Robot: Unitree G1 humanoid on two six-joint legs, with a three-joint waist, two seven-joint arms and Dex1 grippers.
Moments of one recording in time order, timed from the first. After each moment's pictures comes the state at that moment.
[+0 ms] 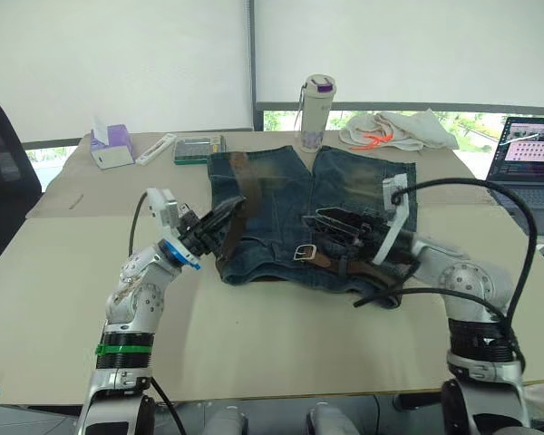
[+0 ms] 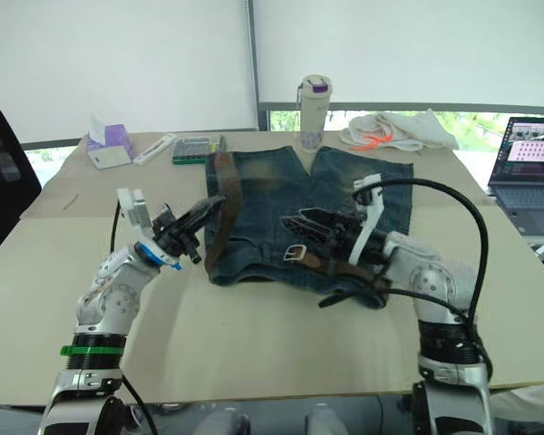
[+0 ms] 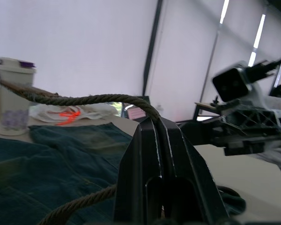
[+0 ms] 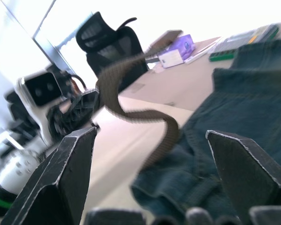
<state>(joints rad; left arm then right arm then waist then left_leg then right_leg) -0.46 0.34 0.11 0.10 -0.68 0.23 -1.03 -0.57 -0.34 -0.21 -0.12 0.89 1.01 0.58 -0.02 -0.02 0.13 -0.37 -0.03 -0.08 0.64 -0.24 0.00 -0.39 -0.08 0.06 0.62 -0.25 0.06</state>
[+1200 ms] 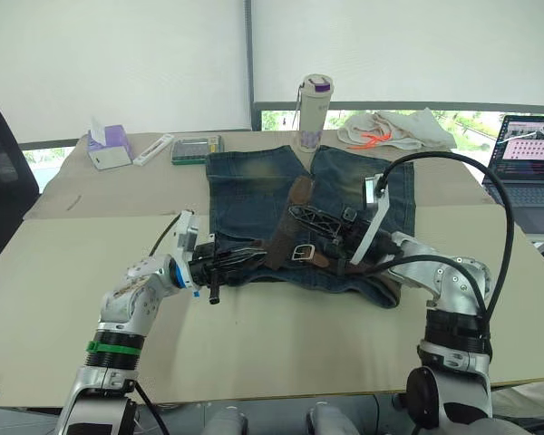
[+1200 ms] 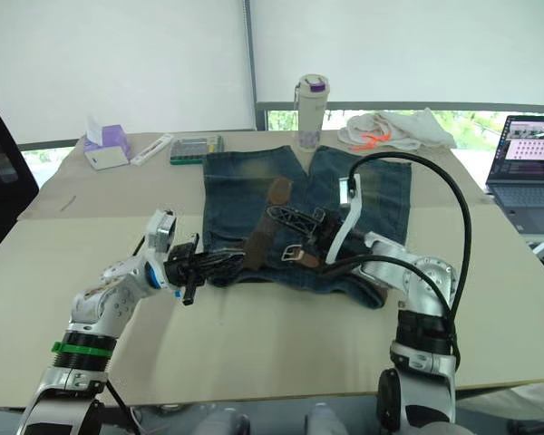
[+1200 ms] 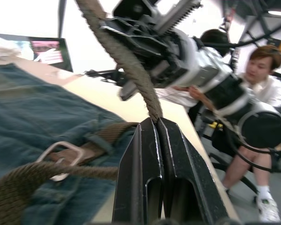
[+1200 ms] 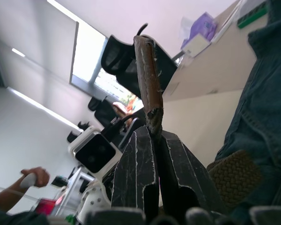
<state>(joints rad) -0.47 0.44 0.03 0.17 -0.66 0.38 -1.27 -0.61 -0.21 -0.32 -0.07 1.28 1.17 0.19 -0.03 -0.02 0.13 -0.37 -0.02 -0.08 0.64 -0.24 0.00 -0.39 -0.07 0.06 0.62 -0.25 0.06</state>
